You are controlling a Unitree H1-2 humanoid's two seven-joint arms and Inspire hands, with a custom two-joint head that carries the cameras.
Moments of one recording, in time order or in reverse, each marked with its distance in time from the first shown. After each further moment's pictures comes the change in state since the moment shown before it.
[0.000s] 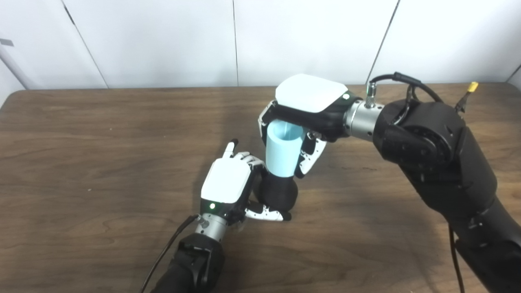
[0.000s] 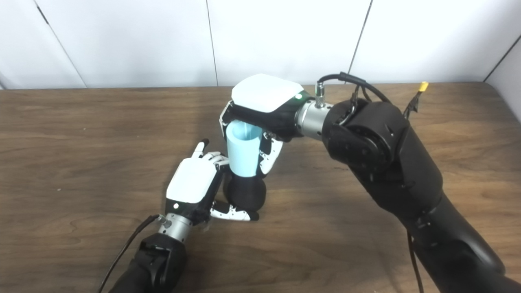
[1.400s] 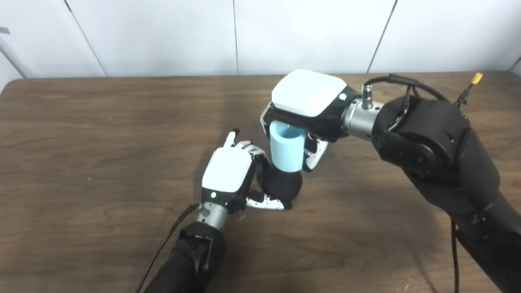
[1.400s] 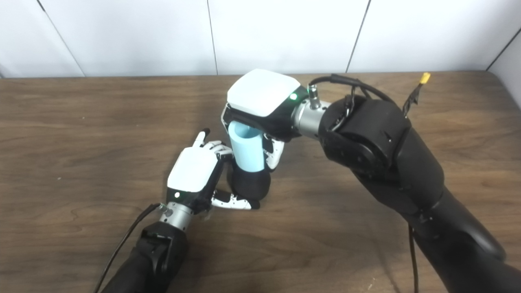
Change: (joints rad) left arm 0.000 -0.004 0.001 -0.003 0.001 0.000 -0.009; right arm -0.015 -0.009 0.067 -0.084 -0.145 -0.069 0.123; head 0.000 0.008
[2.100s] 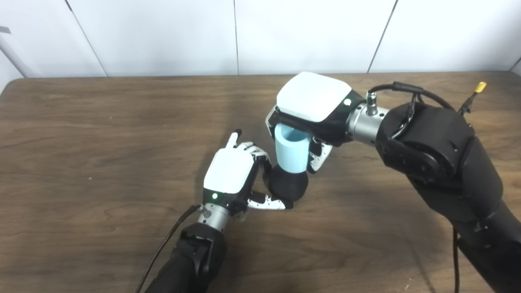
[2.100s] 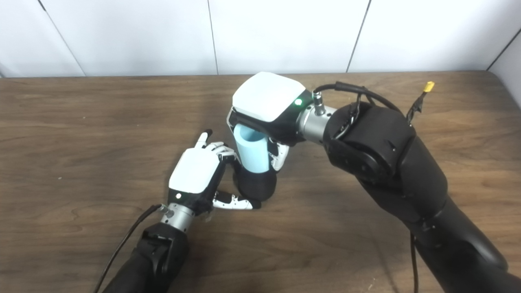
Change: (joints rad) left arm 0.004 -0.001 0.000 -0.002 -0.001 -0.001 -0.002; right arm 0.062 0.009 -0.046 0.016 -0.016 -0.056 -0.070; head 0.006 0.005
